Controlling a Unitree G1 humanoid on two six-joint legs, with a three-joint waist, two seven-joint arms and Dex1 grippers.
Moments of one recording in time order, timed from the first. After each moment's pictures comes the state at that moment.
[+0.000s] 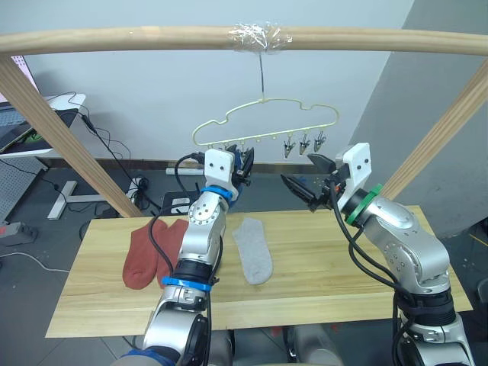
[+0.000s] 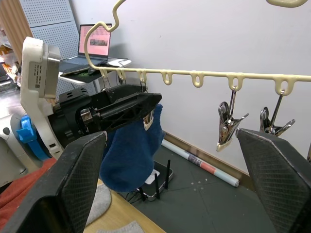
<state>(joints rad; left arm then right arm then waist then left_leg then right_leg) -0.57 0.02 0.03 0.37 -0.15 -0.10 -0.25 -0.37 -0.35 0.02 -0.41 0.43 0.63 0.45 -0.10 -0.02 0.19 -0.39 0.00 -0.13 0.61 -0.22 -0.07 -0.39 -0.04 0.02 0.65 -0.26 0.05</state>
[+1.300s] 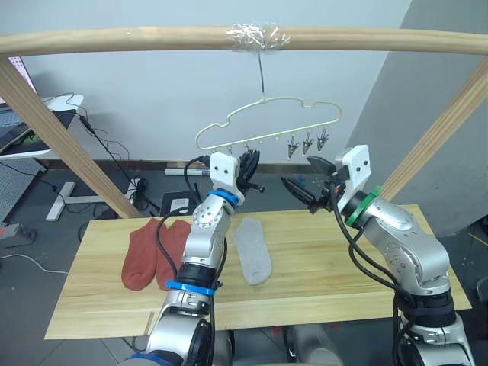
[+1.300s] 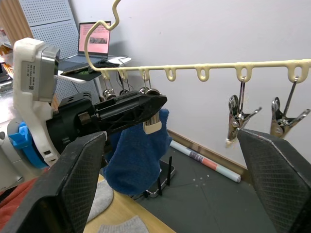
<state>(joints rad) -0.53 0.00 0.01 0.32 -0.22 -0.03 -0.34 -0.36 -0.35 0.02 -0.41 0.44 0.63 0.45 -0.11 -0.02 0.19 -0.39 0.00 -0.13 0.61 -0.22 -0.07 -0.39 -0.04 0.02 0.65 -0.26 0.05</state>
